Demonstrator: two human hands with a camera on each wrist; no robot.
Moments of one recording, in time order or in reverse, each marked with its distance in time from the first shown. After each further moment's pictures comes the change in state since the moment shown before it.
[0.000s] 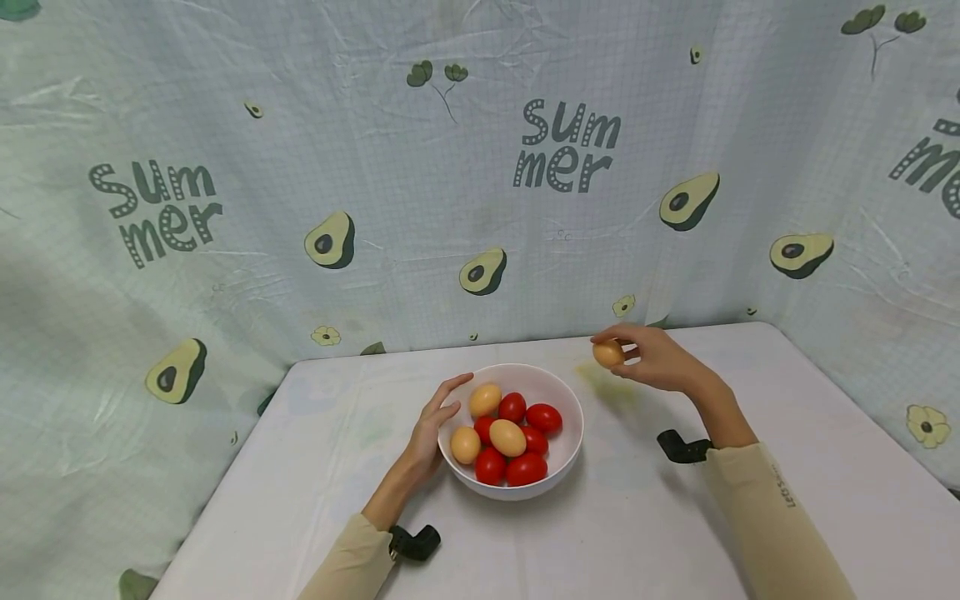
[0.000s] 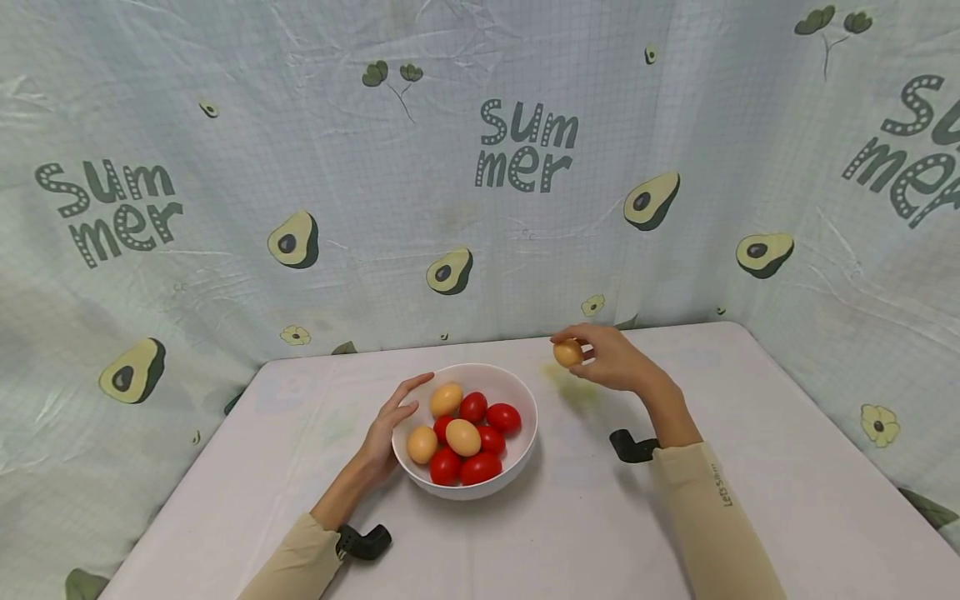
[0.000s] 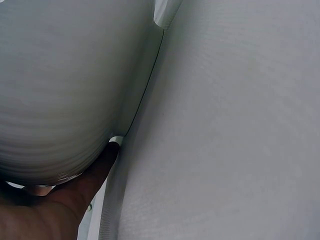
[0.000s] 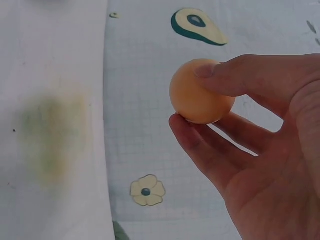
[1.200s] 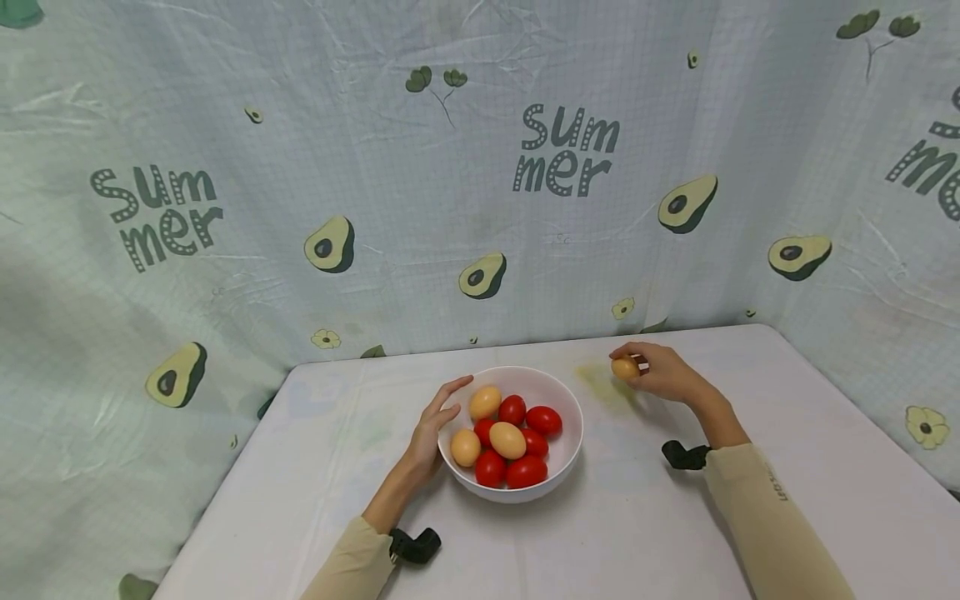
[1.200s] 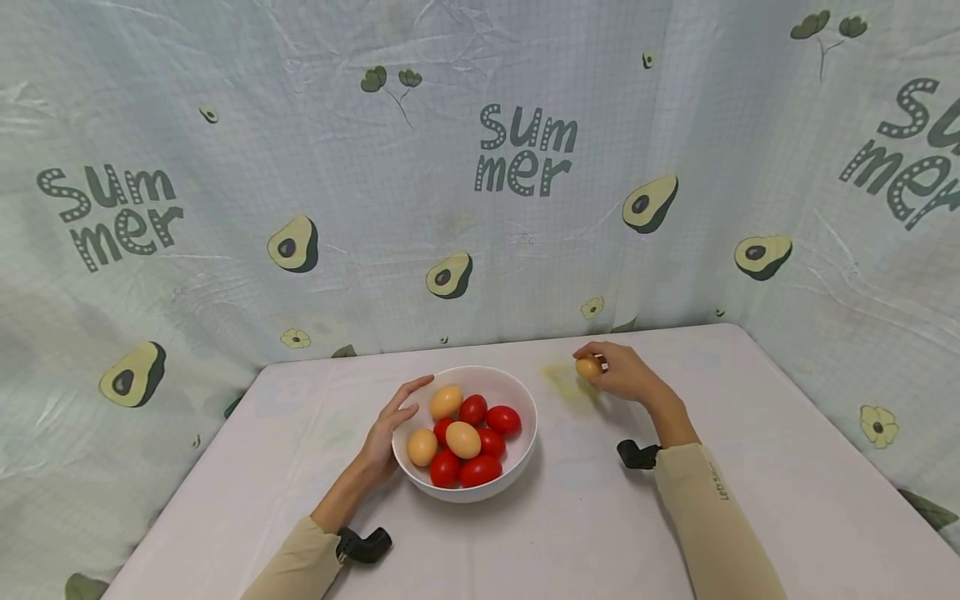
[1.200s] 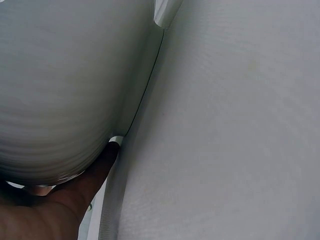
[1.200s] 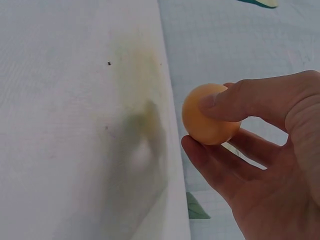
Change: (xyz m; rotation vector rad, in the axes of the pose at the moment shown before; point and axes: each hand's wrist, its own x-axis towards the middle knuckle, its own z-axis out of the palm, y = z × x) left_hand 0.001 0.001 -0.001 0.011 0.011 -0.005; right_hand -0.007 0.055 0.016 -0.022 0.016 0.143
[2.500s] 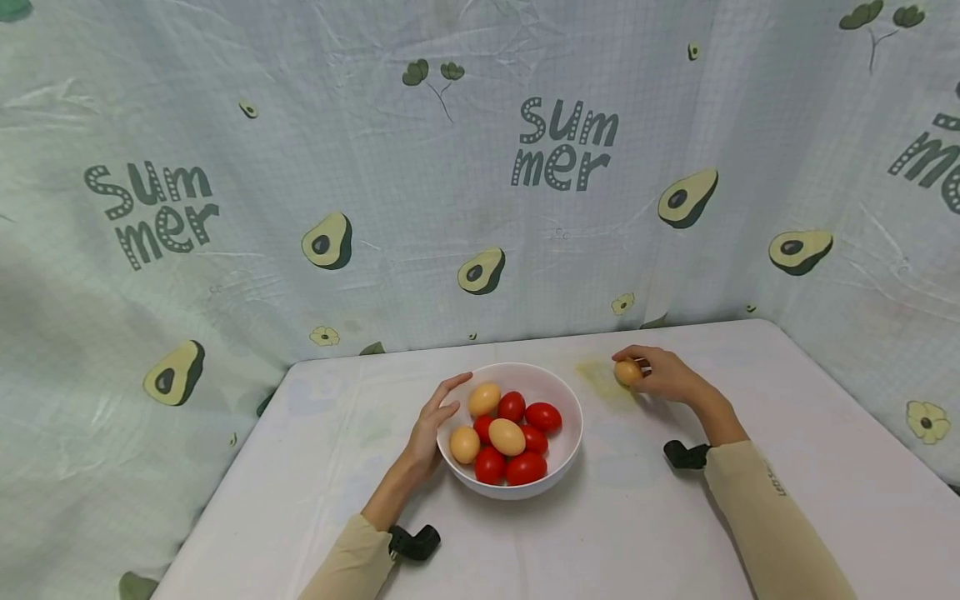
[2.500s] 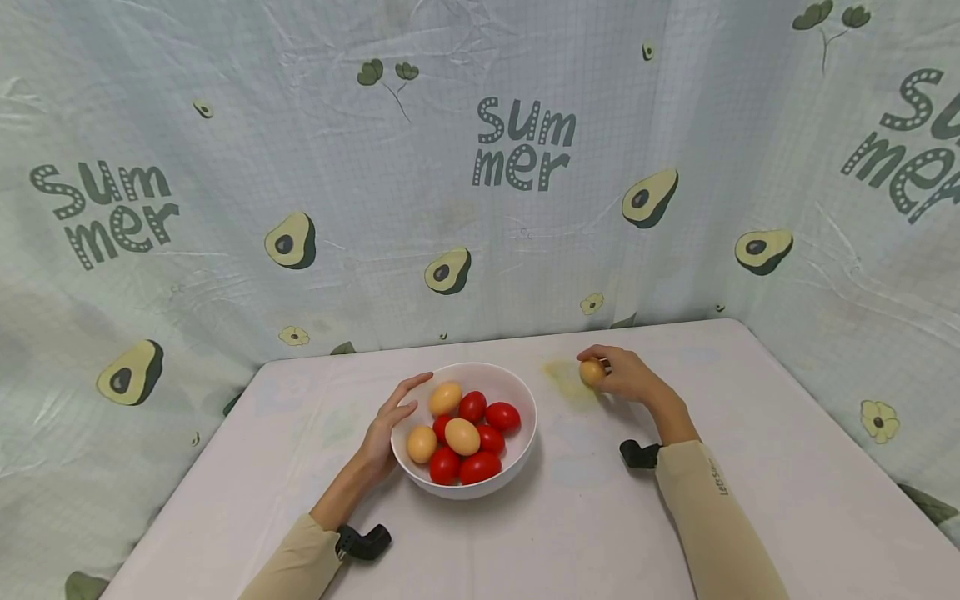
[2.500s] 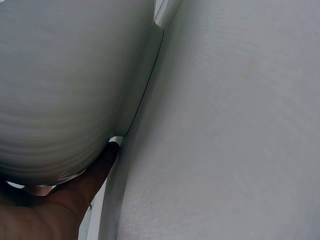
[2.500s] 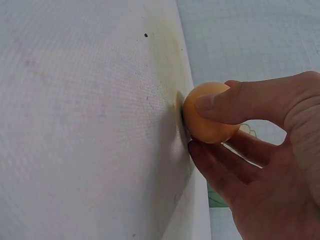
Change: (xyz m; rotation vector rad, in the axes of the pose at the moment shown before) left_hand 0.001 -0.002 0.000 0.018 0.009 -0.006; right_hand -0.001 0.015 0.007 0.018 -0.087 0.118
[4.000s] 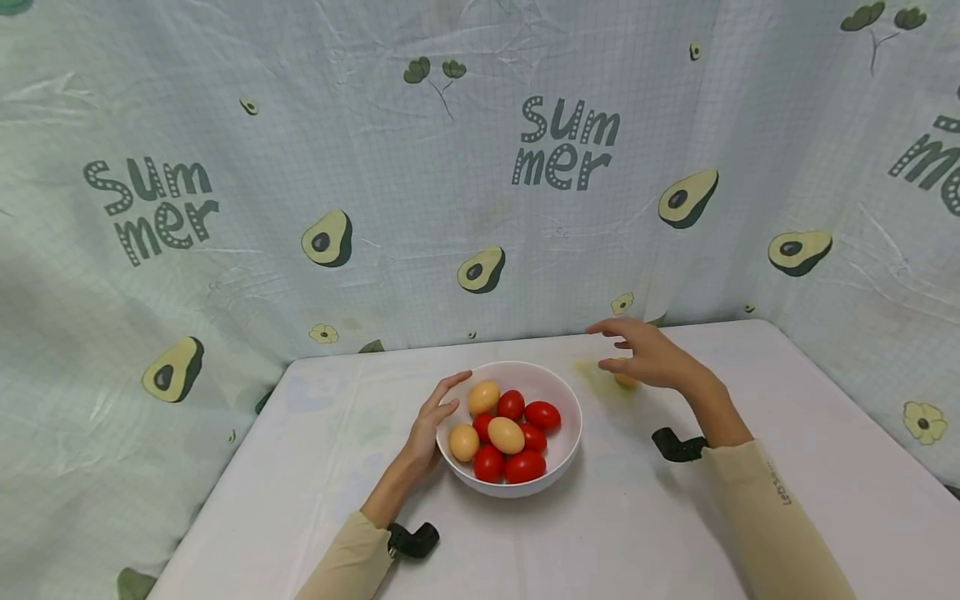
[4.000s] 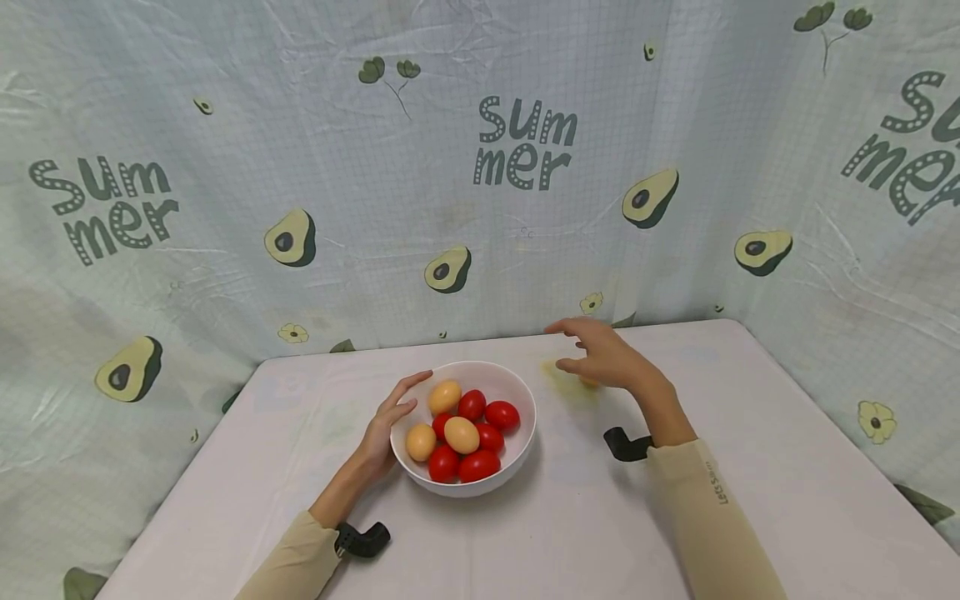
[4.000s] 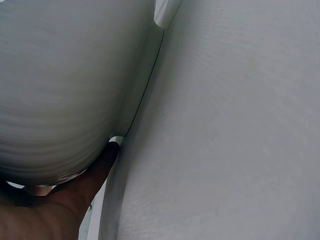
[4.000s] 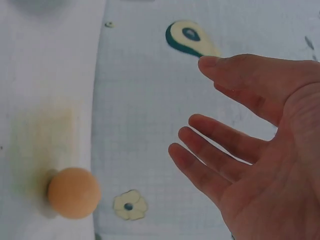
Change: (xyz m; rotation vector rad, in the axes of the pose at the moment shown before) left_hand 0.001 -0.001 -0.001 -0.009 -0.014 0.012; right_hand -0.009 -0.084 -0.022 -0.102 0.051 -0.196
